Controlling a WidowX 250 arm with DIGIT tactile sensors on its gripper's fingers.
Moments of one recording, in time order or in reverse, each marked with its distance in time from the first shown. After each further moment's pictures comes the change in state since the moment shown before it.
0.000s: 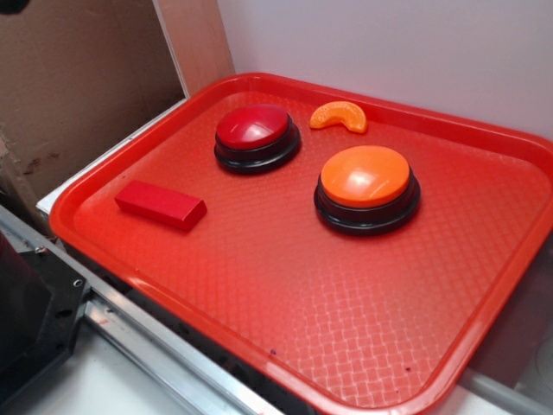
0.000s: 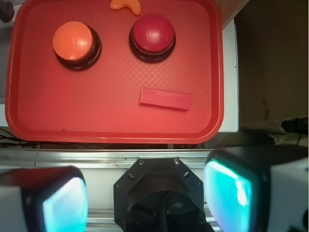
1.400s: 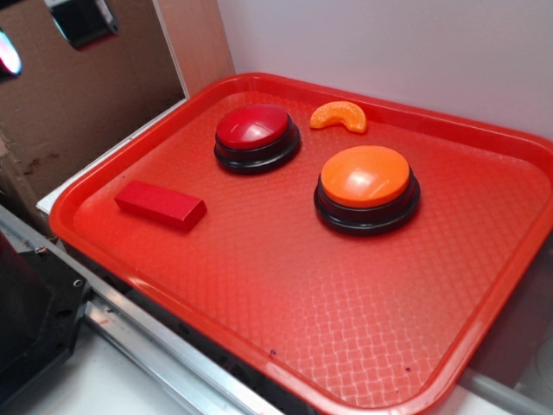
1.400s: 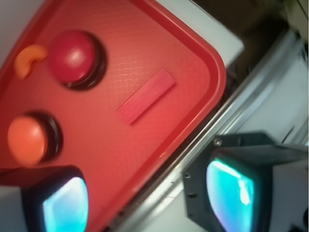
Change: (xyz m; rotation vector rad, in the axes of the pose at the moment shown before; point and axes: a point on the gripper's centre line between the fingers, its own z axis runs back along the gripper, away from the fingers) arm 0.026 0.036 -0.072 -0.164 0.054 1.014
